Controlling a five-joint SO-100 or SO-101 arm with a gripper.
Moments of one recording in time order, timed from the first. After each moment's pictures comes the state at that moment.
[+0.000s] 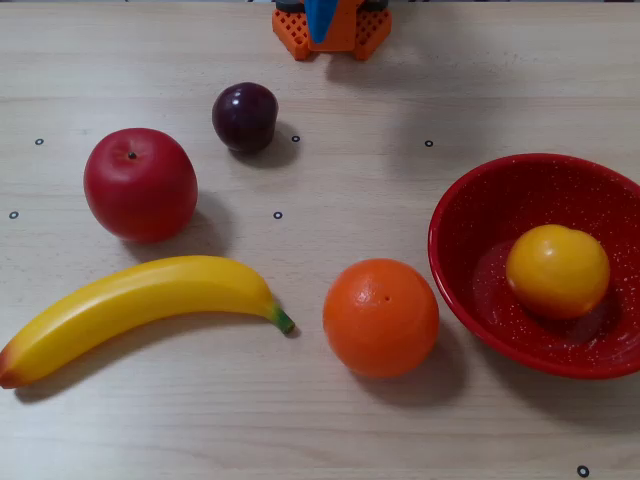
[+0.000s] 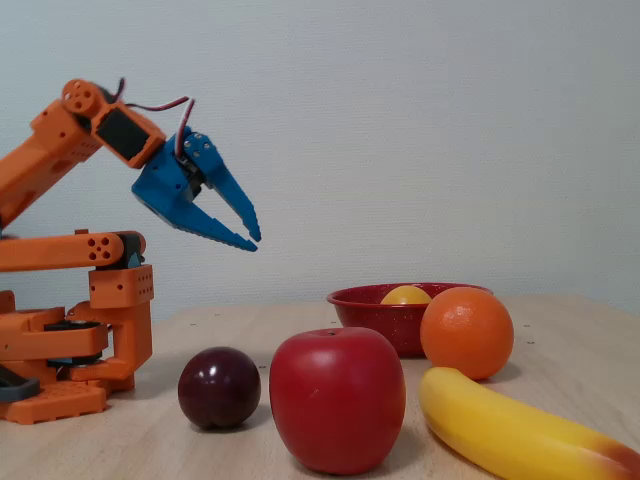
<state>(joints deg) 0.7 180.4 138.5 81.7 -10.3</state>
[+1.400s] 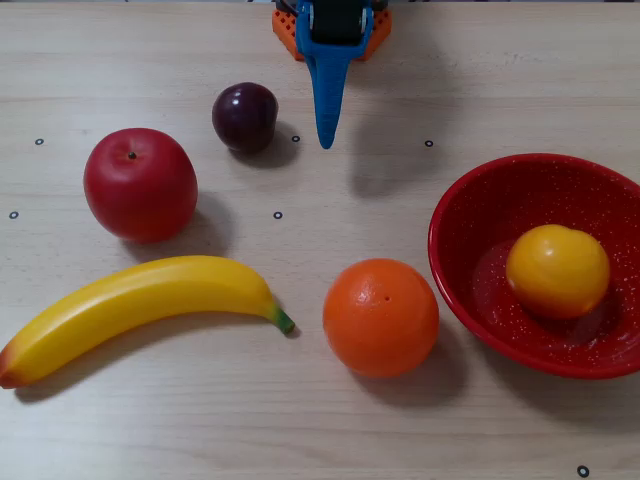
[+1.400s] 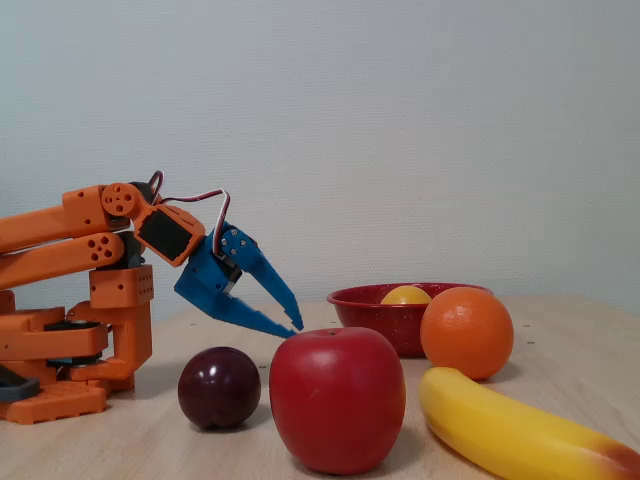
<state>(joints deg) 0.1 189.6 180.2 51.2 -0.1</state>
